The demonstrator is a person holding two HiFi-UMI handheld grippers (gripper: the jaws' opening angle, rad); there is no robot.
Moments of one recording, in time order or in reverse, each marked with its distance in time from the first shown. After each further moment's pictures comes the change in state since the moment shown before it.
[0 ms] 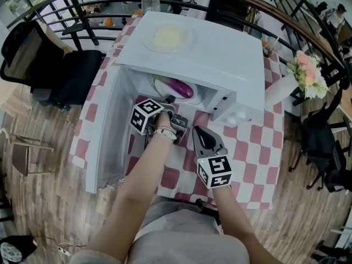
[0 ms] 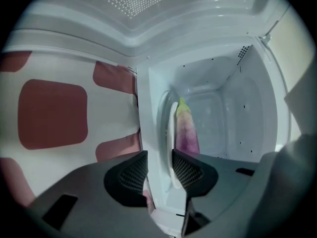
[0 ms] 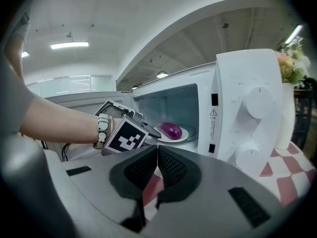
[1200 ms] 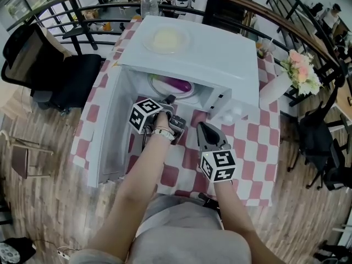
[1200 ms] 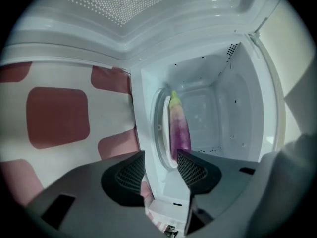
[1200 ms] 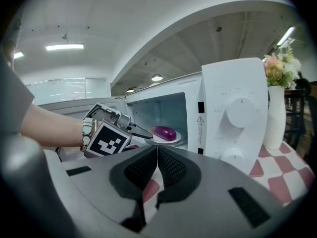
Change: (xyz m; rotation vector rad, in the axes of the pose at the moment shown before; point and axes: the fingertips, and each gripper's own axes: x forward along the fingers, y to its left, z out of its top) left arm -0.015 -0.010 -0.008 0.043 0.048 -0.014; right arm -0.013 -0.018 0.012 0.035 -0.029 -0.057
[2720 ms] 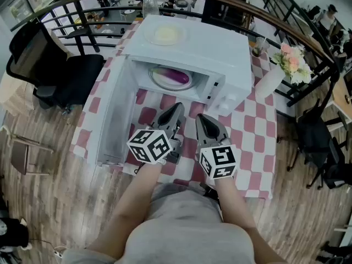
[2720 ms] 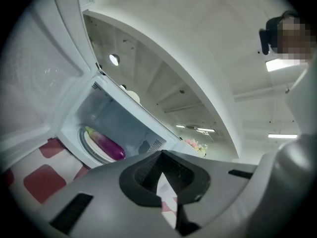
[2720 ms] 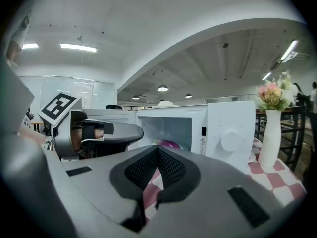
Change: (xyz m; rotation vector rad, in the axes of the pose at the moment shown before) left arm -0.134 -0.088 -0.089 0.929 -0.120 -0.564; right arm -0.047 0.027 0.031 -0.105 -0.129 0.013
